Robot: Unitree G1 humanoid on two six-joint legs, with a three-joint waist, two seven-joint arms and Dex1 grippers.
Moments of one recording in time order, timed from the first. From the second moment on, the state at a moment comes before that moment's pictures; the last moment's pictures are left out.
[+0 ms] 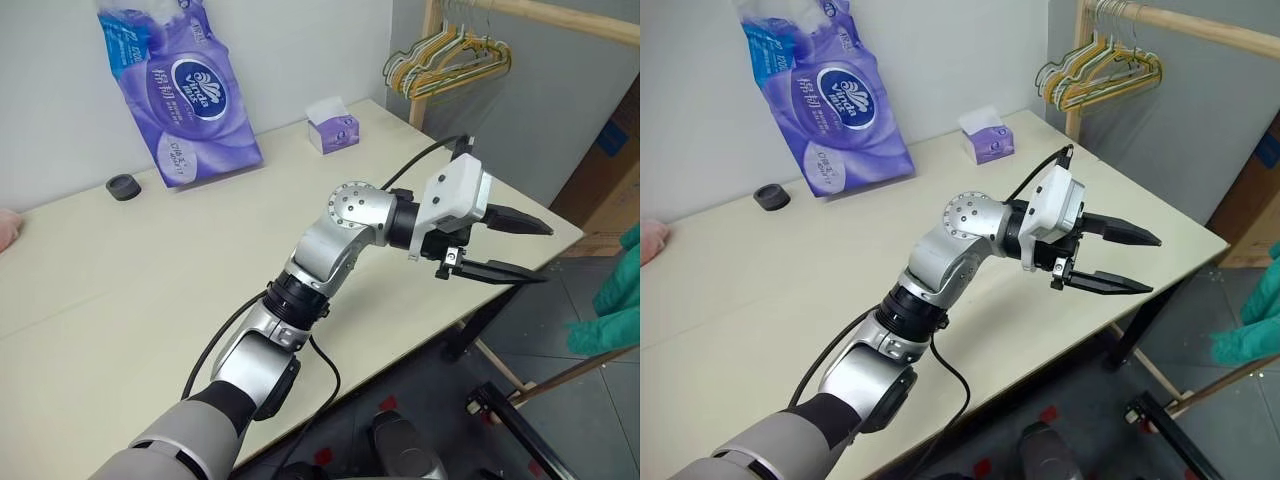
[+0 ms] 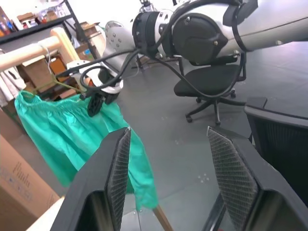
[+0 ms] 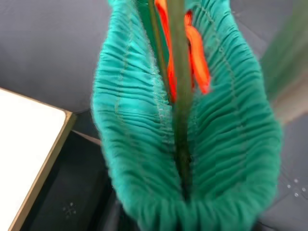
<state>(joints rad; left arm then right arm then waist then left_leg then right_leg) -1.00 -0.01 -0.34 0.22 -0.32 0.17 -1.23 -1.07 -1.26 -0.36 1.17 0.15 0.92 0.37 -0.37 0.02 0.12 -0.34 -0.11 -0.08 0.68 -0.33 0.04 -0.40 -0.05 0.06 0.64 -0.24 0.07</state>
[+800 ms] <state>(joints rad) -0.98 0.03 -0.34 0.26 -0.27 0.13 -1.17 -0.65 -1.11 -0.48 0.11 0.16 0.96 0.26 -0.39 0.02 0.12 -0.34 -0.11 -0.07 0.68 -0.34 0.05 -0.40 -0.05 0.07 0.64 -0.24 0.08</state>
